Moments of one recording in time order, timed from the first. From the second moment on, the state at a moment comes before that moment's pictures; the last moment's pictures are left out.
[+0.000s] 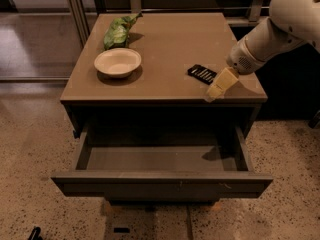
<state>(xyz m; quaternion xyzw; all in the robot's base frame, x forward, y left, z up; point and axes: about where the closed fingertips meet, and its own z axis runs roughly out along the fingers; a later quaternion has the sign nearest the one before) 0.645 -0.180 0.833 -0.49 0.82 0.12 0.26</state>
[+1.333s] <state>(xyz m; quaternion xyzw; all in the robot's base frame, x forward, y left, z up) 0.673 -0.173 0.809 -0.46 0.84 0.13 0.25</state>
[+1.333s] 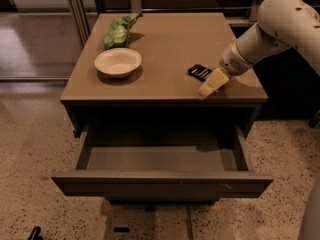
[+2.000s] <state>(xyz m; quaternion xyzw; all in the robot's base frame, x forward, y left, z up) 0.673 -0.171 0.803 -0.46 0.85 0.15 0.22</state>
